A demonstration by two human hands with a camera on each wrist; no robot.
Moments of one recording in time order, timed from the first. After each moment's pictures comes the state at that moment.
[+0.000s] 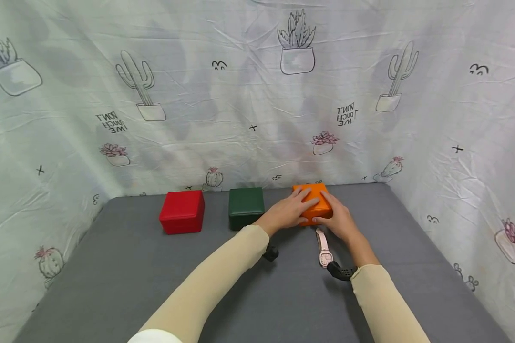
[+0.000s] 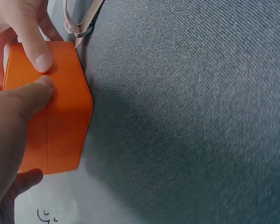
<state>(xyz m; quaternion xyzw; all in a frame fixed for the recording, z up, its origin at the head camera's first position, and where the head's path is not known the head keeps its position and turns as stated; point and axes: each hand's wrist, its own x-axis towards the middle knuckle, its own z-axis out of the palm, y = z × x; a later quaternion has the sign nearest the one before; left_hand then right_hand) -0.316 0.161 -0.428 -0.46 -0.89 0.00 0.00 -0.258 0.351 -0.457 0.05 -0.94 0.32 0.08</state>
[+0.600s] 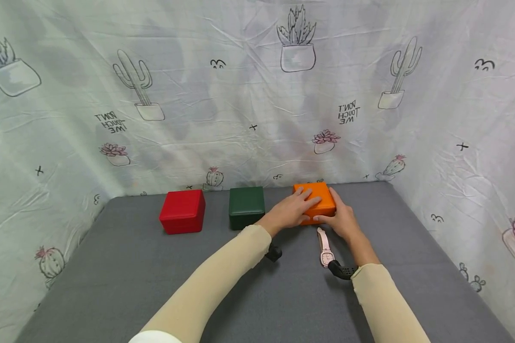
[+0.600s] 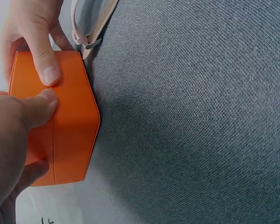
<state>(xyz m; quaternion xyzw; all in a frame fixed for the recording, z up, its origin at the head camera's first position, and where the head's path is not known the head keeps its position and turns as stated) -0.316 0.166 -0.427 -0.46 -0.89 -0.01 0.01 -0.262 0.355 -0.461 -0.03 -0.94 0.33 0.04</state>
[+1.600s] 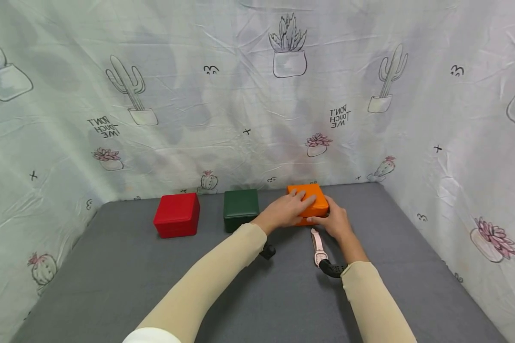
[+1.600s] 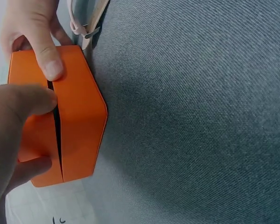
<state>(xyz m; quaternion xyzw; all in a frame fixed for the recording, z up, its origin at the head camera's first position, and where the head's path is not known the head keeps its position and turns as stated) -0.316 0.169 -0.418 -0.49 -0.87 0.02 0.06 -0.262 0.351 -0.463 -0.06 -0.94 0.32 0.06</state>
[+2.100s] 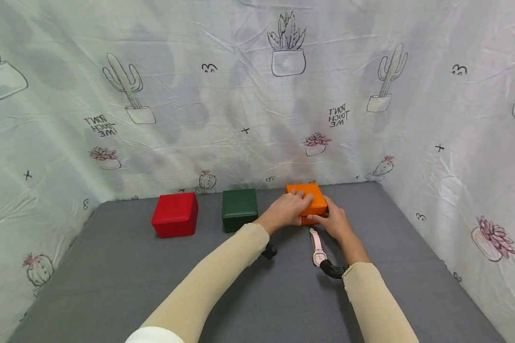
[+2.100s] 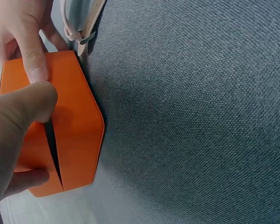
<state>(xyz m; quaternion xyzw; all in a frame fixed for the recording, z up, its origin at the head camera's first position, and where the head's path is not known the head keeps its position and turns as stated) -0.319 0.181 -0.423 -0.48 -0.87 0.05 0.09 -0.260 0.357 -0.464 -0.02 -0.93 0.36 0.05</state>
